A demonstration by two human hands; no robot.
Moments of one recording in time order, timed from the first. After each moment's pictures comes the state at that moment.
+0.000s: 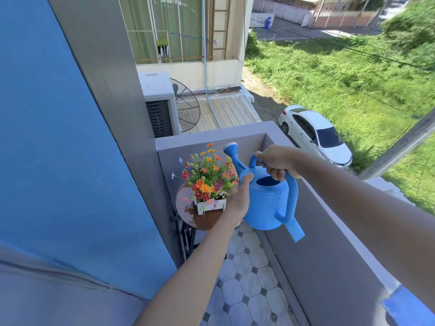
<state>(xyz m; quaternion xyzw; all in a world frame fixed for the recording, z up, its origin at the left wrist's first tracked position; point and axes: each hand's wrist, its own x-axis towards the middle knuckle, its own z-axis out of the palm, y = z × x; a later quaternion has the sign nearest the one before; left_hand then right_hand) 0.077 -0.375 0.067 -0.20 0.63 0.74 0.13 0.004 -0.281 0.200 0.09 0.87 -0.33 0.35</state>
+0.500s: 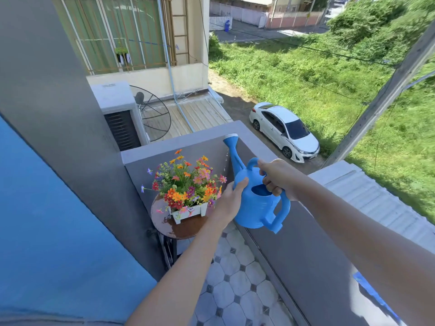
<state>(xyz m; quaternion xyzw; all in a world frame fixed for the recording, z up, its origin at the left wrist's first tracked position) 0.054 -0.333 0.043 -0.07 0.72 0.67 0.19 0.044 -0.197 0.174 0.17 0.82 -0.50 0.20</state>
